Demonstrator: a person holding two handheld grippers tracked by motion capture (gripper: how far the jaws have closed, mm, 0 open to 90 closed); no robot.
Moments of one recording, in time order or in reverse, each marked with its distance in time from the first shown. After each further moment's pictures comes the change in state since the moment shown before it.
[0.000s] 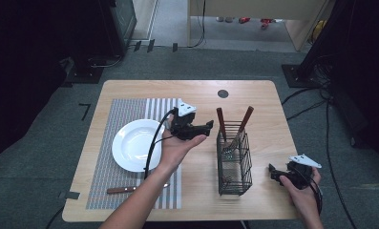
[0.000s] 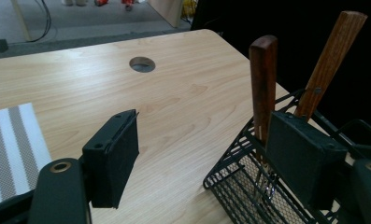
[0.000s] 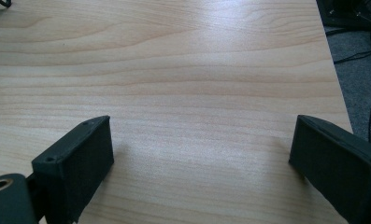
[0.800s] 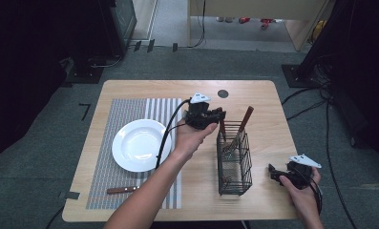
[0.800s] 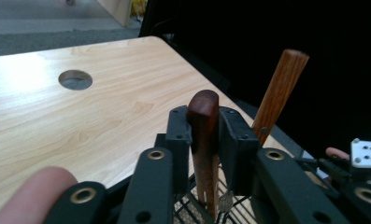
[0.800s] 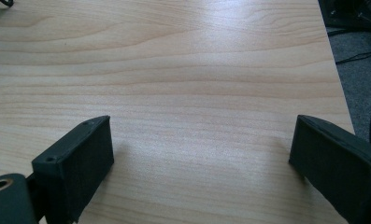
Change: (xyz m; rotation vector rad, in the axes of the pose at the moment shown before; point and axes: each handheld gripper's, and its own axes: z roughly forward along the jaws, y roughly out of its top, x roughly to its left) left arm -0.009 0.026 0.036 0.000 -0.229 -0.050; right arm 0.000 0.000 0.000 0.000 0.004 -0.004
